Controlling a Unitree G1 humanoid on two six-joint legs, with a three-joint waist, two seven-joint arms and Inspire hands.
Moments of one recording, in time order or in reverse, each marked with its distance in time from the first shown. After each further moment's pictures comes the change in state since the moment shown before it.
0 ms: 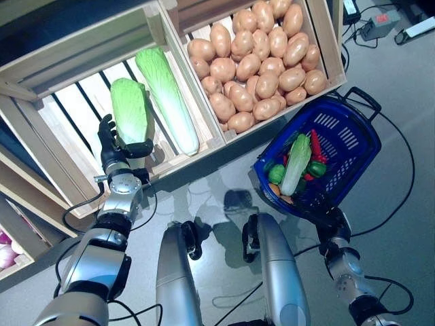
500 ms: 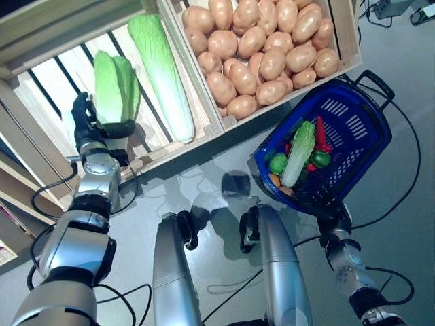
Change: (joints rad) left arm -0.119 0.111 -0.033 0.079 -0.043 0.028 -0.041; right arm -0.047 -0.015 0.002 -0.004 0.040 -0.003 0.000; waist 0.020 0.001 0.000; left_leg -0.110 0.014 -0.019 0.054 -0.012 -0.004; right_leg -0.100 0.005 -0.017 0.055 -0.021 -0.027
